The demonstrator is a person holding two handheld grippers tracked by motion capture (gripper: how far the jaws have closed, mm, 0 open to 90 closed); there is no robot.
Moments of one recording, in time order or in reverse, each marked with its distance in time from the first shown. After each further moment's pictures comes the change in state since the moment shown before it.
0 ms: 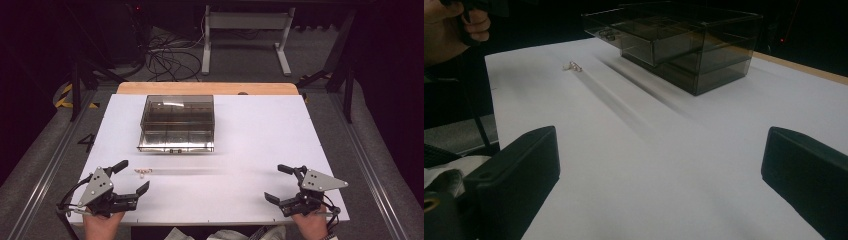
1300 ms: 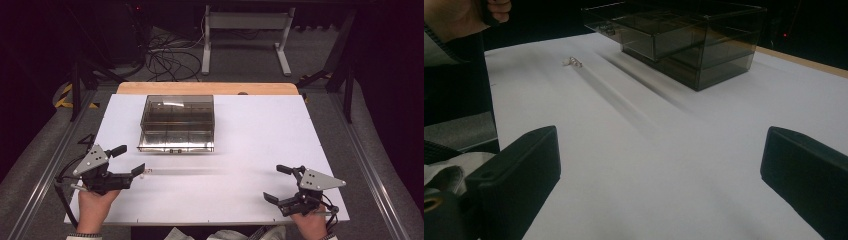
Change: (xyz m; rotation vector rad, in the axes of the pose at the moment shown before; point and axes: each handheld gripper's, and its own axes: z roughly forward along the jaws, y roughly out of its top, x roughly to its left) left arm 0.049 0.019 0.019 0.070 -0.067 -0.072; right arm -0.001 -0.001 0.003 0.016 0.005 0.003
